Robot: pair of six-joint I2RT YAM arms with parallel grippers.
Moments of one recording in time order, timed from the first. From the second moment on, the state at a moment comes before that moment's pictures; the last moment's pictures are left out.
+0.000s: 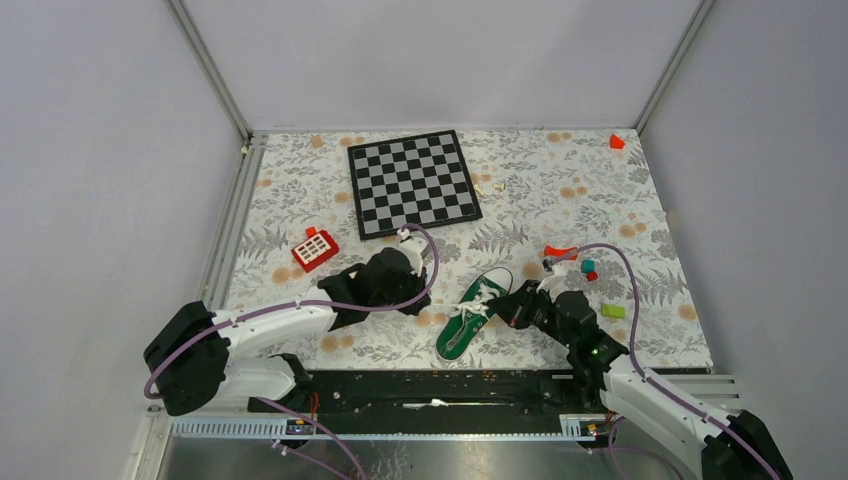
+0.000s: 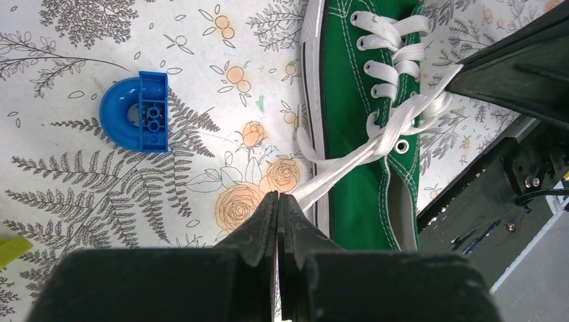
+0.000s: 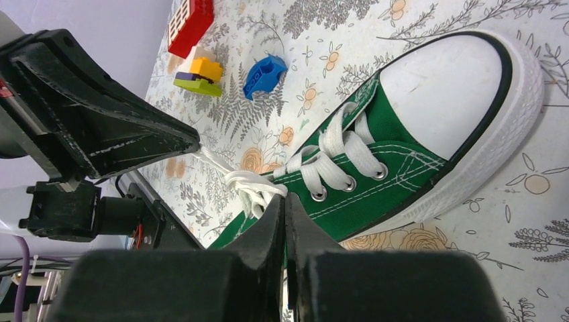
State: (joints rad) left arm -0.92 1.24 0.64 -0.11 0.02 -0.47; right arm 0.61 0.60 0.02 0.29 -0.16 0.80
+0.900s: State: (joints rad) left arm -0.98 1.37 0.79 -0.08 0.11 -0.47; right arm 0.61 0.59 0.02 0.28 -0.20 0.79
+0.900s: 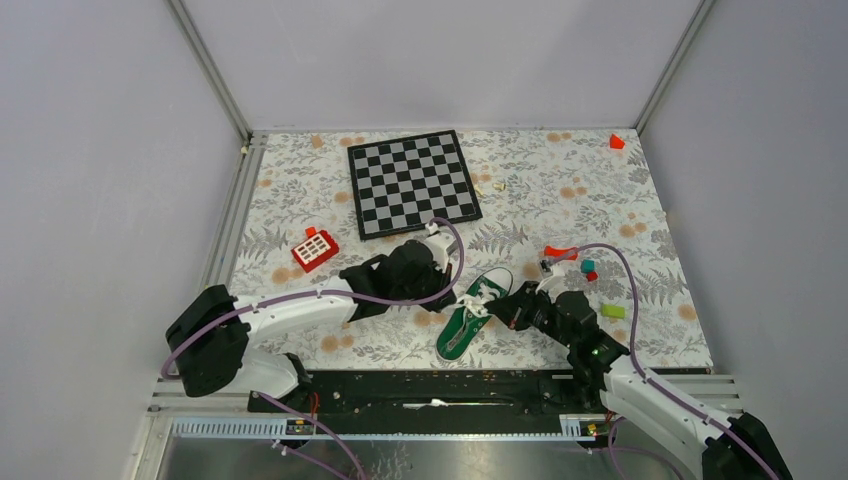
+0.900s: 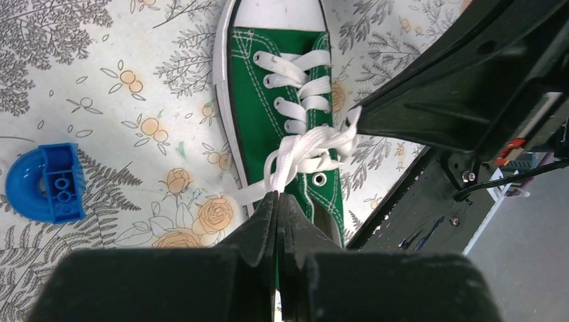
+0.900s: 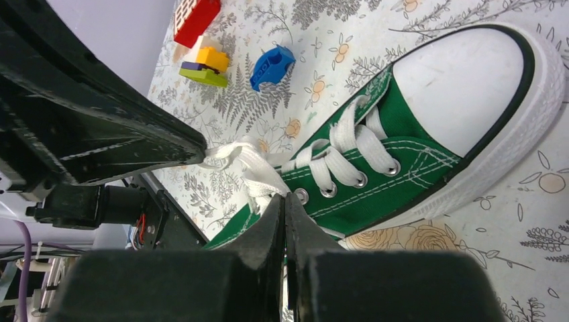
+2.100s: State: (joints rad) left arm -0.99 1.39 0.82 -0.09 0.10 -0.44; right arm 0.61 0.39 0.08 0.07 -0.17 0.74
